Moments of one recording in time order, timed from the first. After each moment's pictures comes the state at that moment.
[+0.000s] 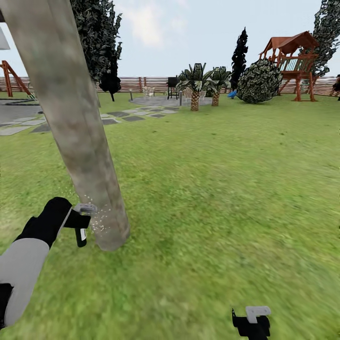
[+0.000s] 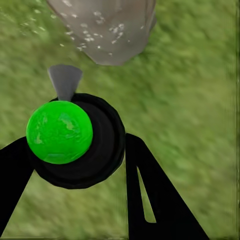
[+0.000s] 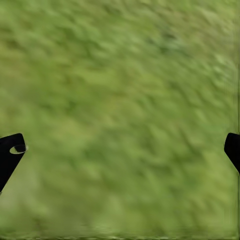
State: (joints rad) left arm -0.98 0.28 0.02 -0.72 -0.31 1.02 -0.43; right arm -0.46 -0.07 0.22 -0.07 -0.11 -0.45 -0.19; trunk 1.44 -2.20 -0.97
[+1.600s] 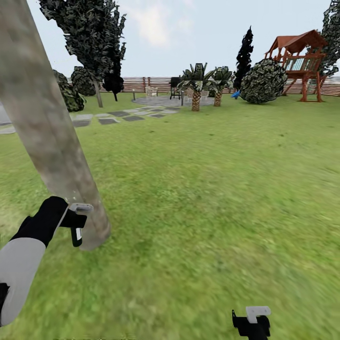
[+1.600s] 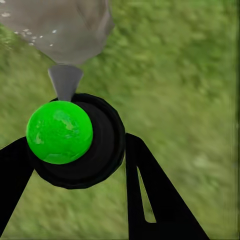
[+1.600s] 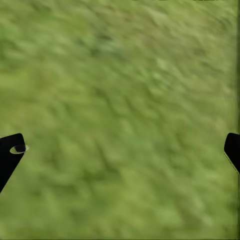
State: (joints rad) left arm -0.98 0.30 0.02 -0.72 -0.32 1.02 -0.43; right arm -0.46 -0.07 0.22 -0.07 -0.11 -0.45 -0.19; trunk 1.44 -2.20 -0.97
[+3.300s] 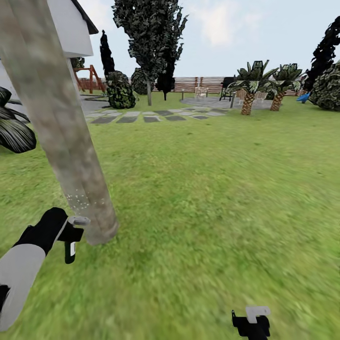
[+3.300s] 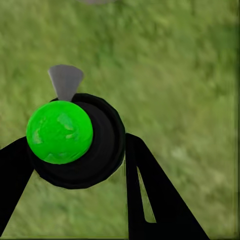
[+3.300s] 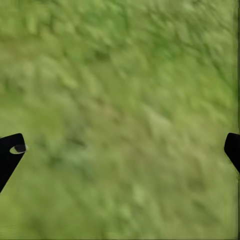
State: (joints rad) left arm -0.96 0.30 0.03 -0.59 -0.31 1.00 -0.36; right arm -0.46 -0.07 0.22 -0.07 -0.11 -0.45 -0.19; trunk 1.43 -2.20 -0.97
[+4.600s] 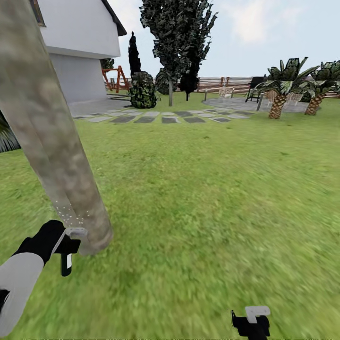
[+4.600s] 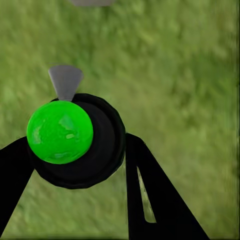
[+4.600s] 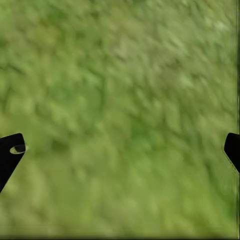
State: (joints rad) left arm -0.92 0.30 0.10 -0.48 -0.31 0.91 -0.30; right arm -0.46 -0.07 0.22 -0.07 -0.11 -0.45 -0.19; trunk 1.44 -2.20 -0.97
